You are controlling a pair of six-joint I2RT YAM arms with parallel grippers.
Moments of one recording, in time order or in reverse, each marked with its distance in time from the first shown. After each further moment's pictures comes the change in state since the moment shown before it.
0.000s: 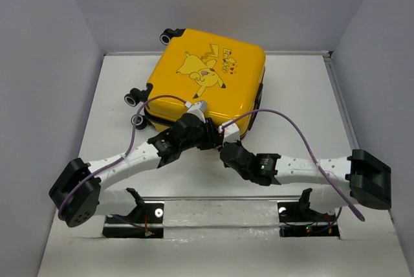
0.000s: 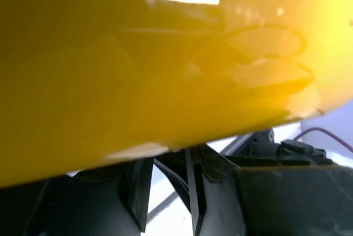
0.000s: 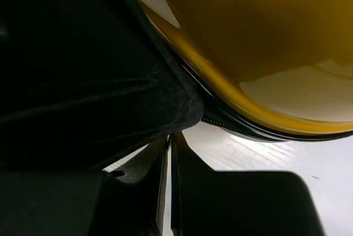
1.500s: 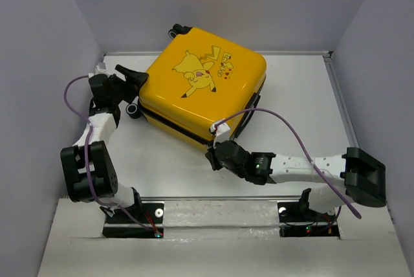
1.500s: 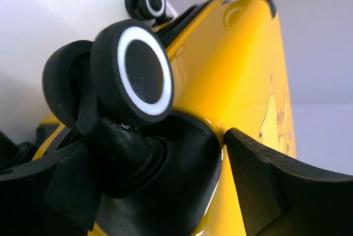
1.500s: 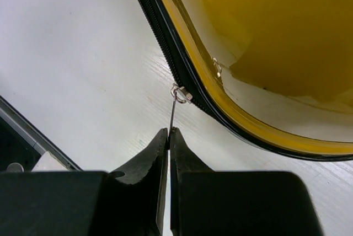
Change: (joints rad) left arm 1.026 0.232 0.212 0.170 0.400 -0.029; right arm 0.011 0.068 0.077 0.085 -0.179 0.077
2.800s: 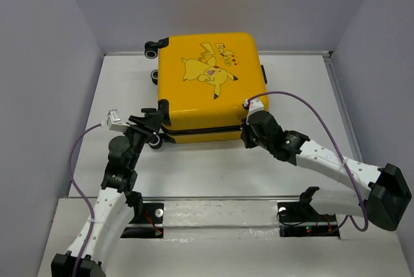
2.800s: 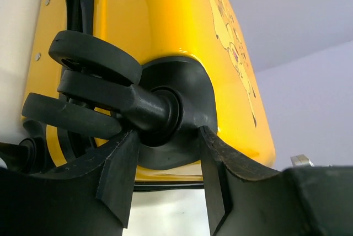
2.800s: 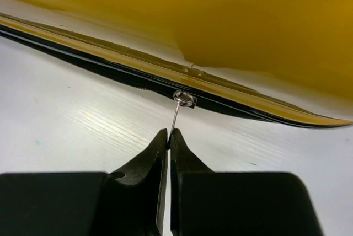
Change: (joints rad) left arm -0.374 -0.926 -0.661 0.035 -0.408 -0.123; right arm -0.404 -0.225 0.014 -0.370 -0.182 -0.159
